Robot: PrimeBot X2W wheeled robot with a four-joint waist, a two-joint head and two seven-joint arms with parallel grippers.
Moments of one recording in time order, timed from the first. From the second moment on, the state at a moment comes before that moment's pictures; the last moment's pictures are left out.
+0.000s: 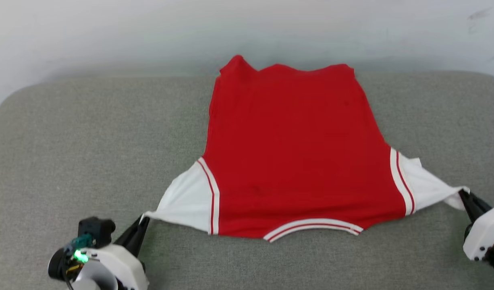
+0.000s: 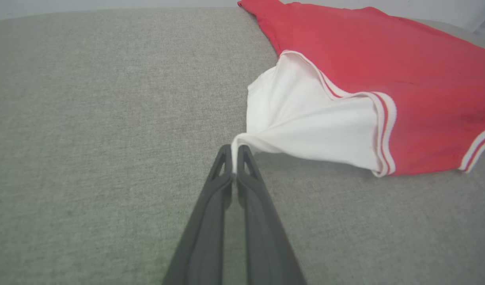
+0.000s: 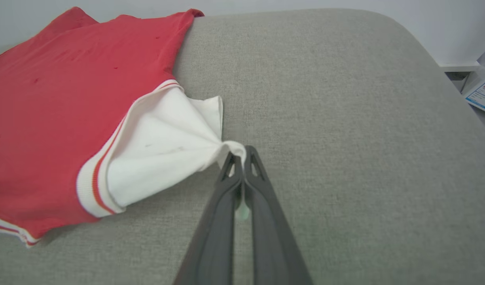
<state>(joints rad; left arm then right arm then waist) -0.27 0.45 -0.49 0.54 -0.64 -0.07 -0.22 -0.35 -0.50 0.20 0.66 0.60 0.13 -0.02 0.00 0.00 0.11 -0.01</state>
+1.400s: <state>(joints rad) -0.13 0.67 -0.56 -0.22 -0.71 -0.01 0.23 -0.41 -0.56 -0.10 0.02 0.67 0.13 1.05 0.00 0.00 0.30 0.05</state>
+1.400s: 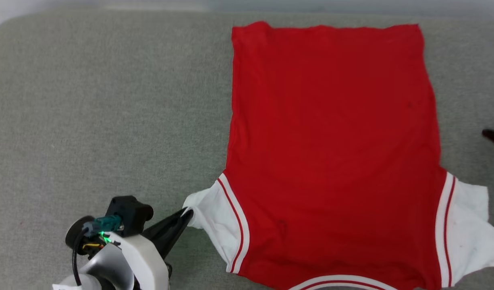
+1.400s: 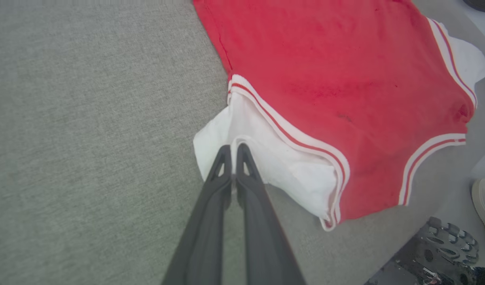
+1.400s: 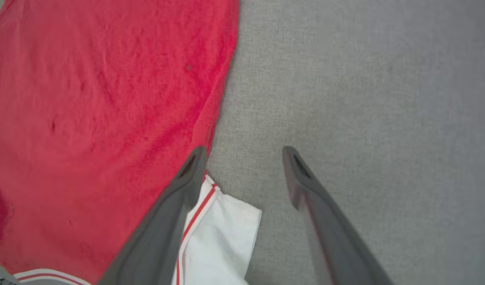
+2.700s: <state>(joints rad) -0.34 0.58 -0.60 -0.27 -0.66 -0.05 0.22 -1.04 -0.49 -0.26 0.30 0.12 0.13 1.35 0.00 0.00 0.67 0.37</state>
